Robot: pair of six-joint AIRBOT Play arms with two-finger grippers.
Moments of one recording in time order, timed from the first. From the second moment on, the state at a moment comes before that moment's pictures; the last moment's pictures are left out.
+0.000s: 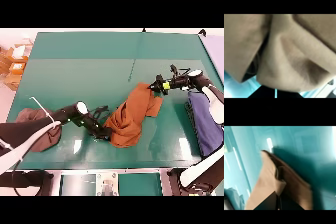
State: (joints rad) left arm -0.55 -1.54 0.91 0.73 -1.06 -1.33; right arm -0.23 -1.91 1.52 -0.65 1.21 1.34
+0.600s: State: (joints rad) left arm -0.16 -1.10 1.75 1.04 -1.14 -1.41; right arm -0.37 -1.33 1.93 -0.60 1.30 1.31
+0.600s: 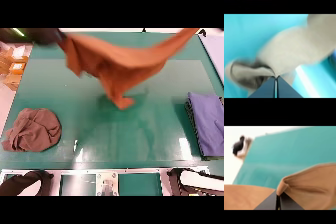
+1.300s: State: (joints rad) left arm -0.13 -1.04 1.91 1.29 -1.03 -1.44; right arm -0.38 -0.90 1.66 -0.74 1.25 1.32
